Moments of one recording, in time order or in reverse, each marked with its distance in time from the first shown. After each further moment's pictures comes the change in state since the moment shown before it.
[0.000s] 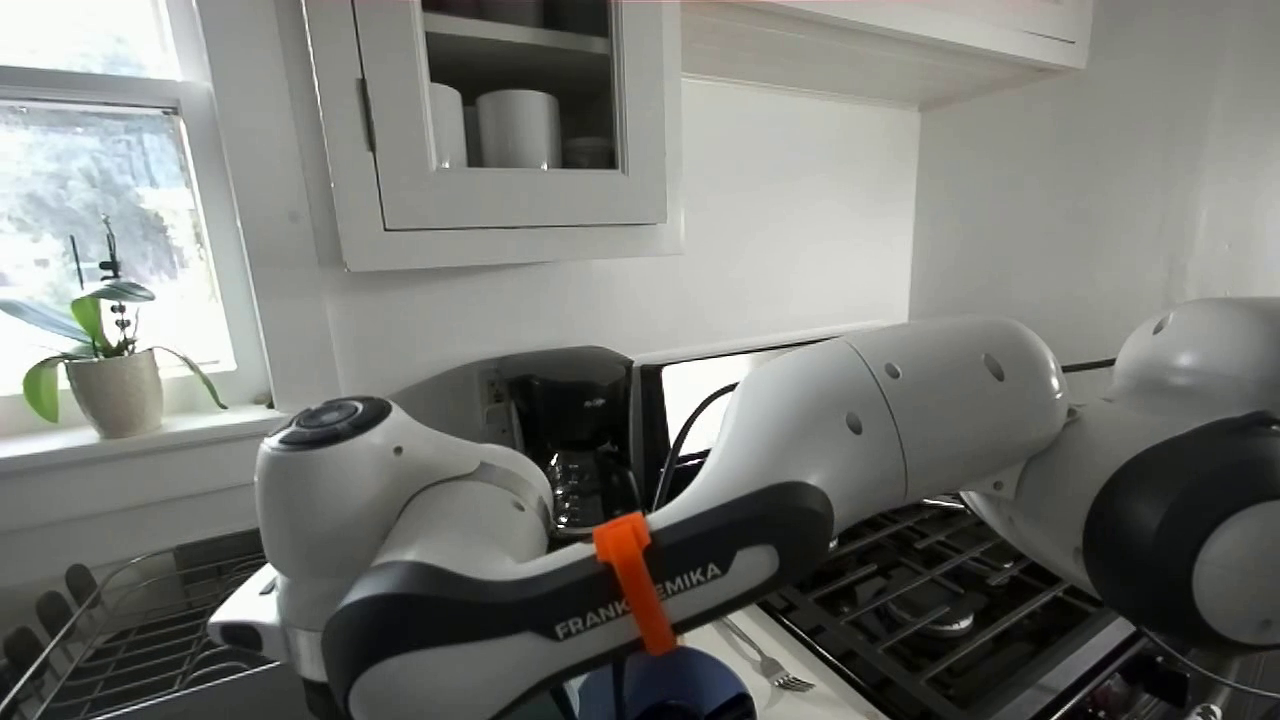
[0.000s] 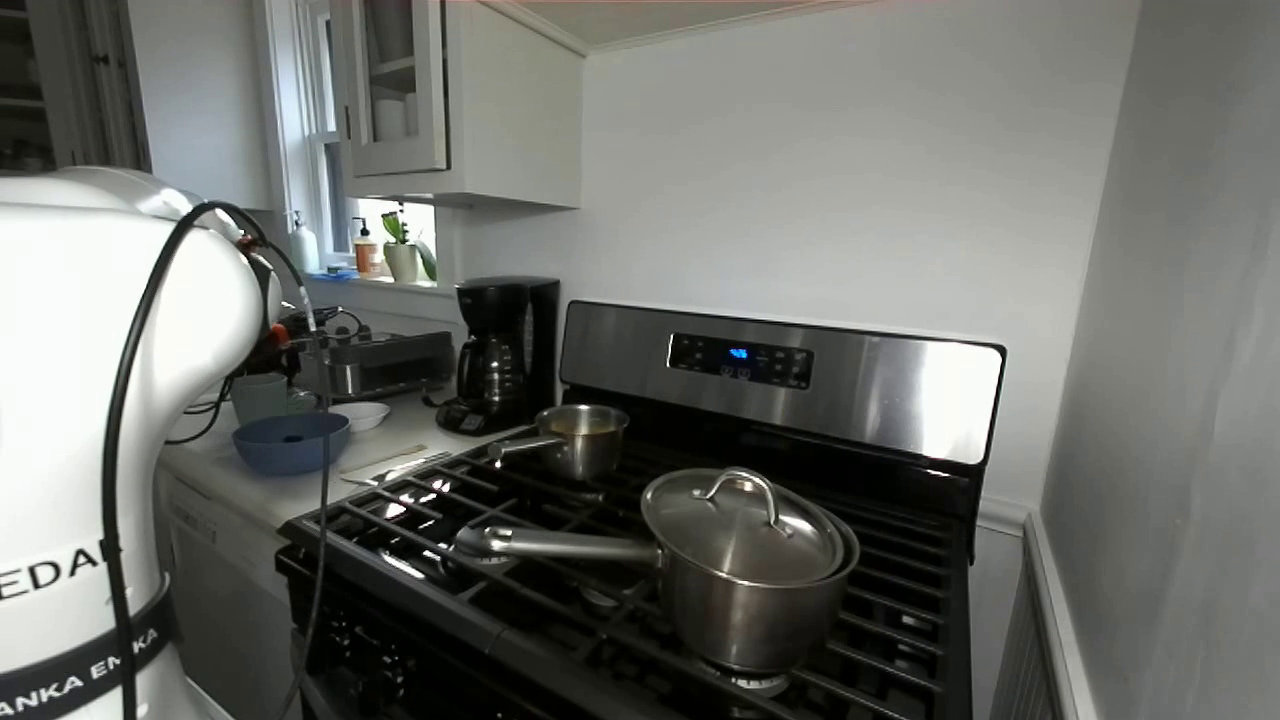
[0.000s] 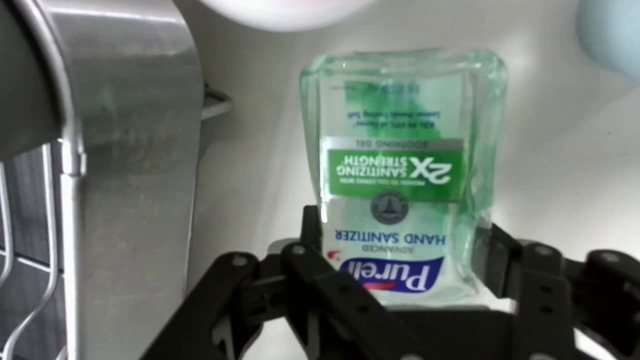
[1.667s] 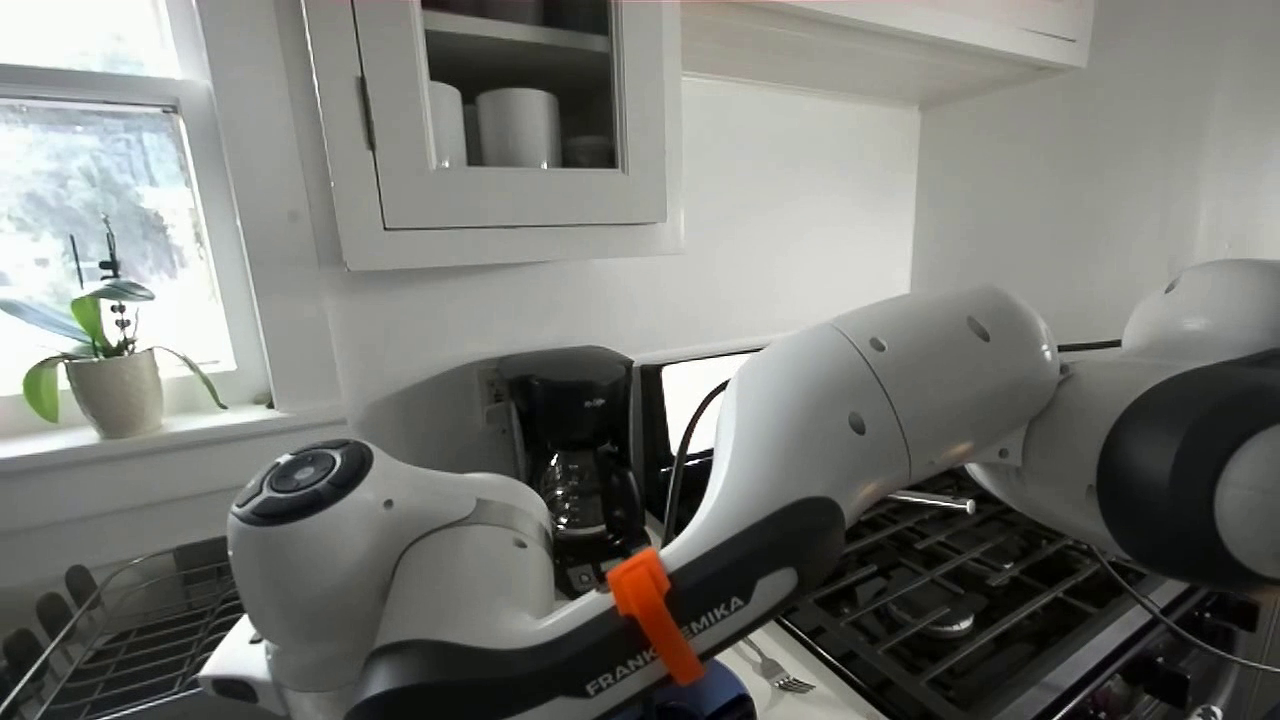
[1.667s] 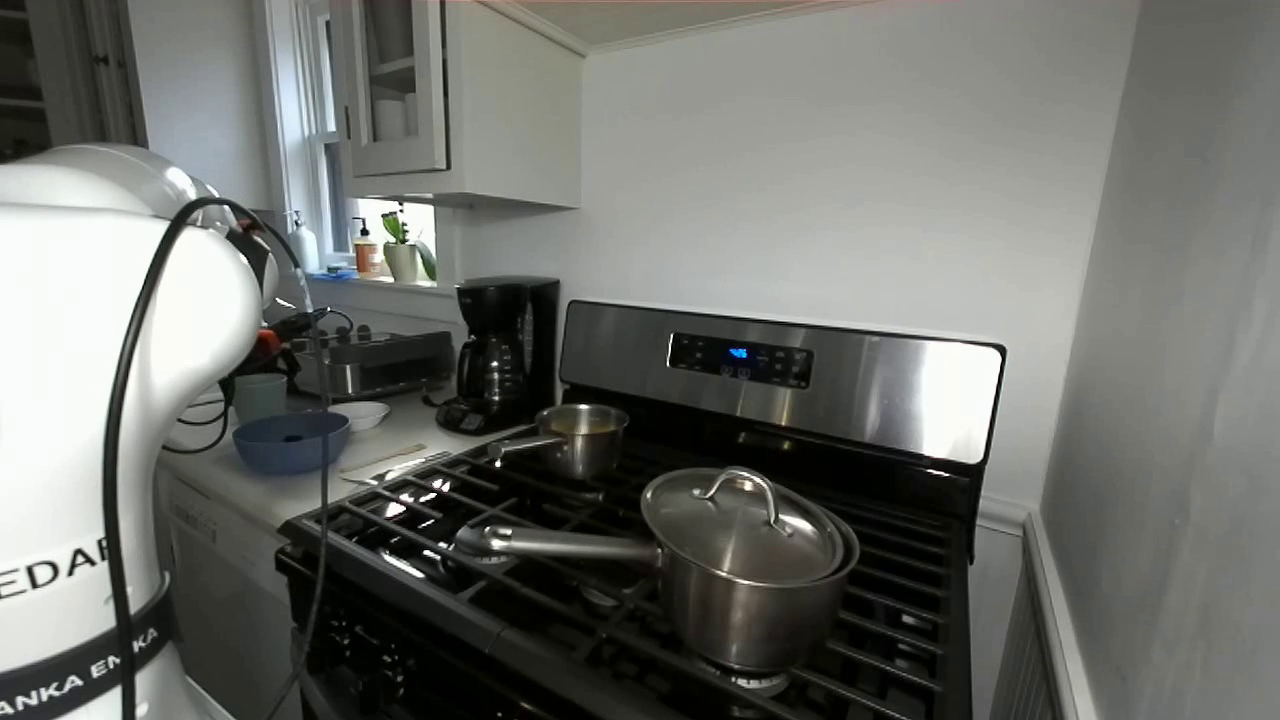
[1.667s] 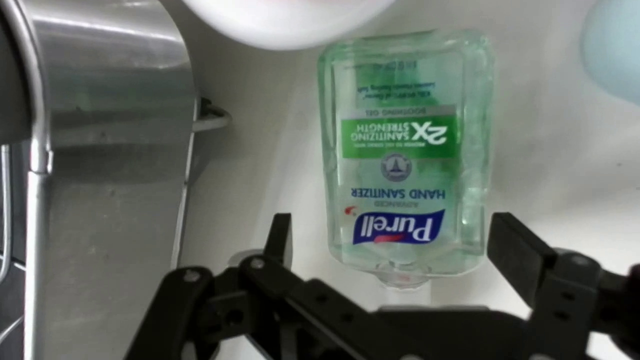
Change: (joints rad) arm -0.012 -0.082 0.074 -0.198 -0.218 0.070 0.102
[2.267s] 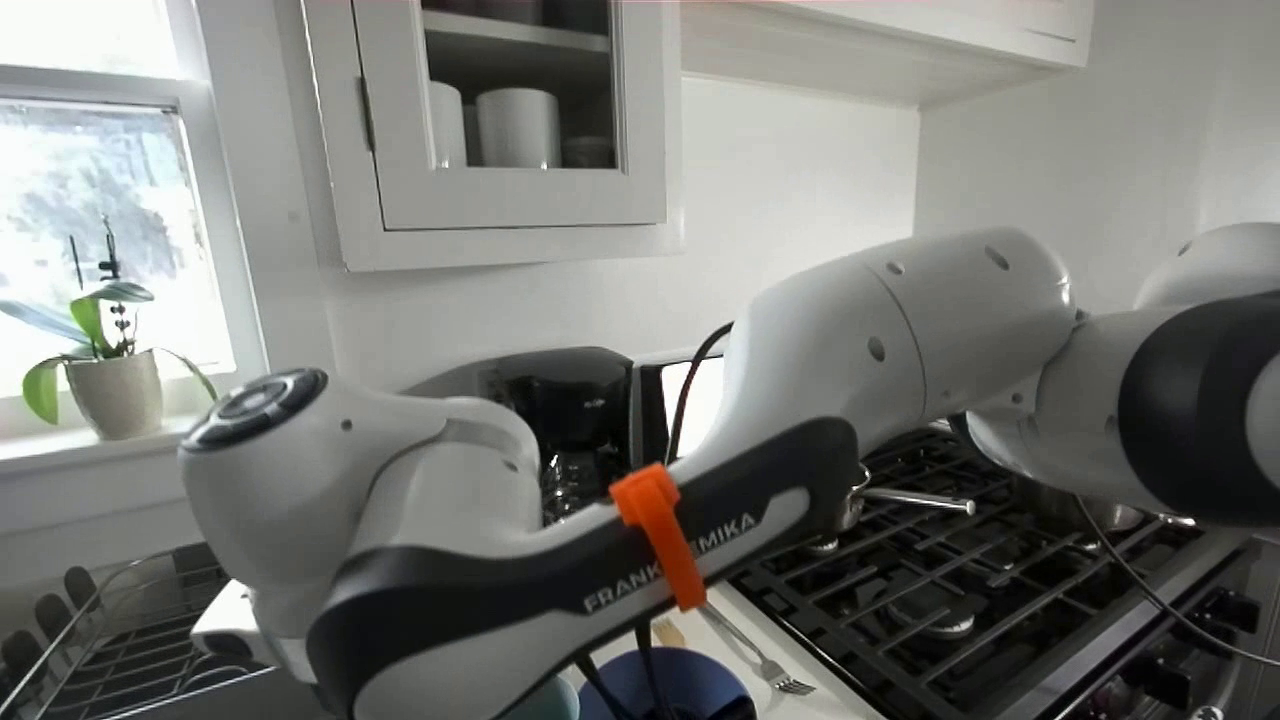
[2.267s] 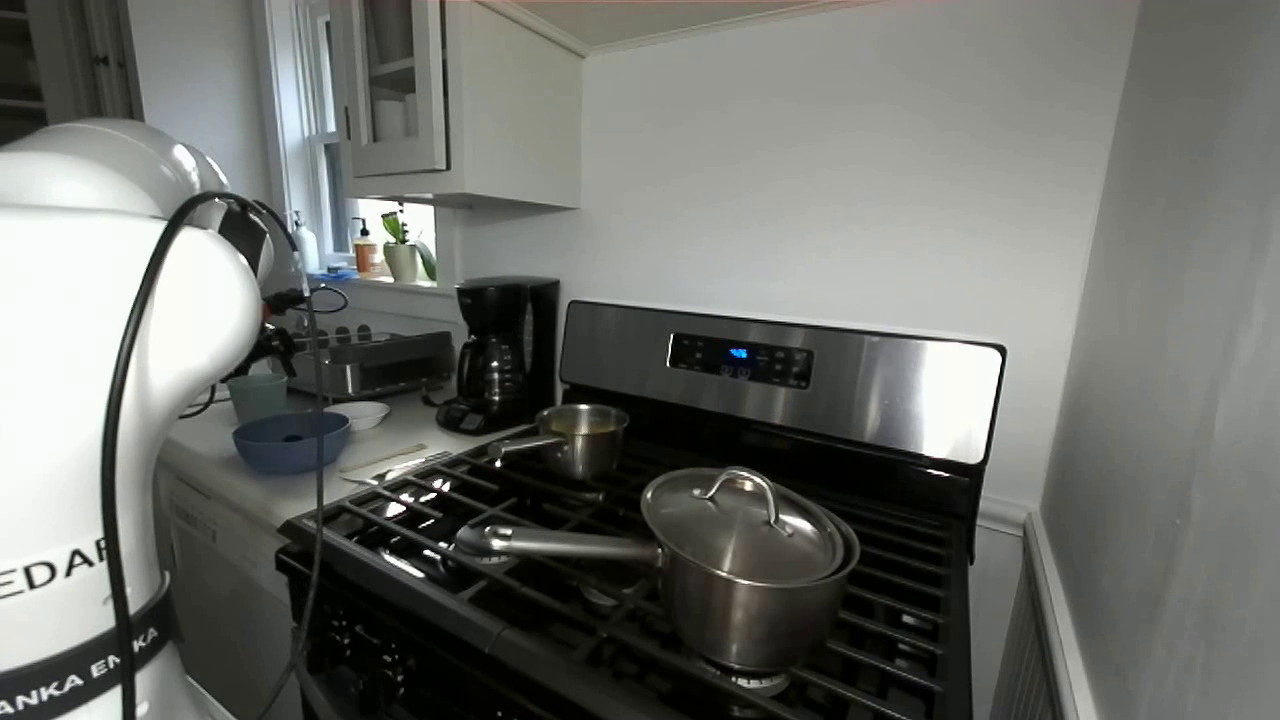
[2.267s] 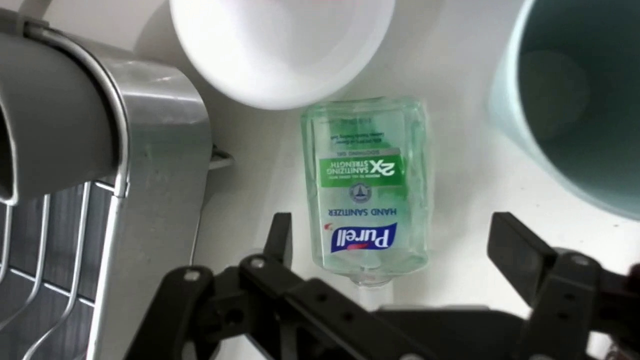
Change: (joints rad) arm -0.018 -0.083 0.089 -0.021 -0.081 -0.196 0.019
